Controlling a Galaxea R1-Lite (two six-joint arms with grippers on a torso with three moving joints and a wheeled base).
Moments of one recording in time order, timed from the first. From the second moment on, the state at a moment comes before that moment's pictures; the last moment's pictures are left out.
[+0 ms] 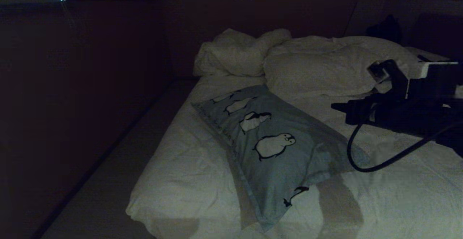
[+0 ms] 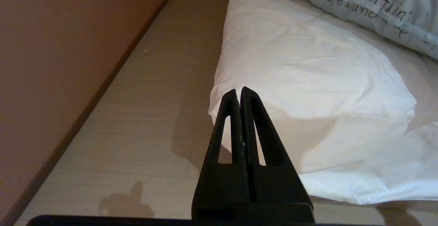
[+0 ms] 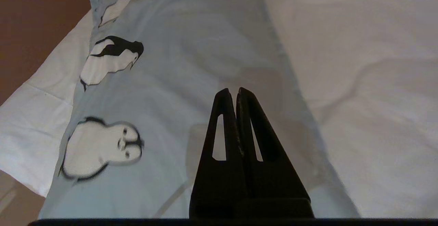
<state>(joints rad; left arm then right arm) 0.00 0.00 0.00 0.00 0.00 0.00 0.17 1.67 -0.99 -0.44 0.20 0.04</state>
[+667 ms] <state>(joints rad) 0.00 0.00 0.00 0.00 0.00 -0.01 0.23 1.91 -1.14 -0.48 0.19 0.05</state>
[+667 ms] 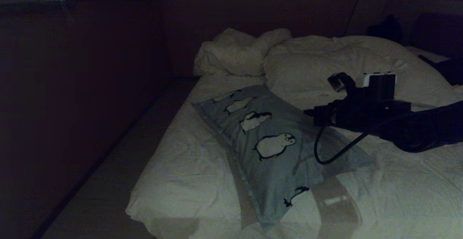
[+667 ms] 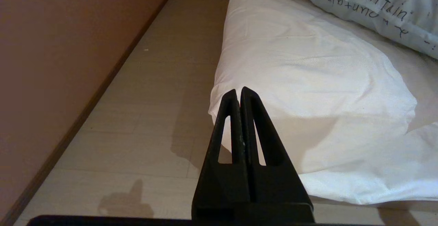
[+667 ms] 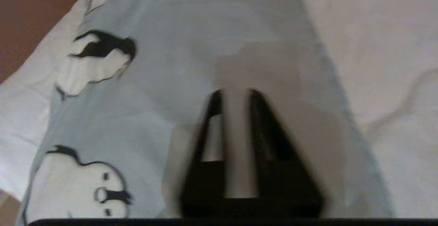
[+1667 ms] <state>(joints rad) 0.00 0.00 0.00 0.00 0.00 -0.01 0.35 1.88 -1.02 -0.49 0.18 -0.05</state>
